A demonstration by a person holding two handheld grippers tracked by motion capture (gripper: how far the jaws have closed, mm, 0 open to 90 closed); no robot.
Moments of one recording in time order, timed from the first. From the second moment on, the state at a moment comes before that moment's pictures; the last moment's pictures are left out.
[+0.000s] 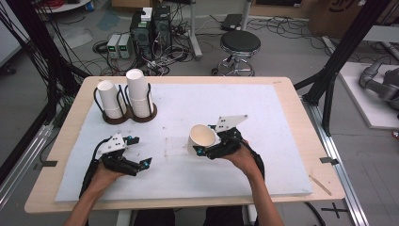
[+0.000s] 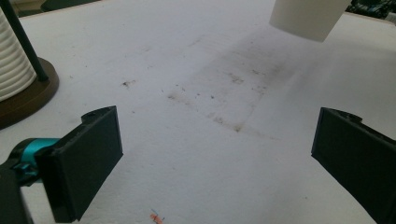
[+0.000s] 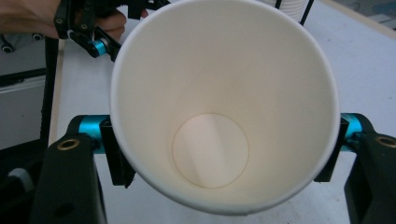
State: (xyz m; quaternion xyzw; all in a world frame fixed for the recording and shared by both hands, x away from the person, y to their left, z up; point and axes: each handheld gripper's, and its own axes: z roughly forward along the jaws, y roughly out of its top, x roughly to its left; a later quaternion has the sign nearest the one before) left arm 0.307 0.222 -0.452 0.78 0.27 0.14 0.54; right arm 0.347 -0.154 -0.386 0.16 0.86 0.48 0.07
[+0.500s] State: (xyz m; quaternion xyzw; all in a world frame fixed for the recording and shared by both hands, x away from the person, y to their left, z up) left arm 0.307 0.221 -0.452 0.78 0.27 0.15 0.54; right arm 0.358 -0.124 -0.404 0.16 0.89 0.42 0.07
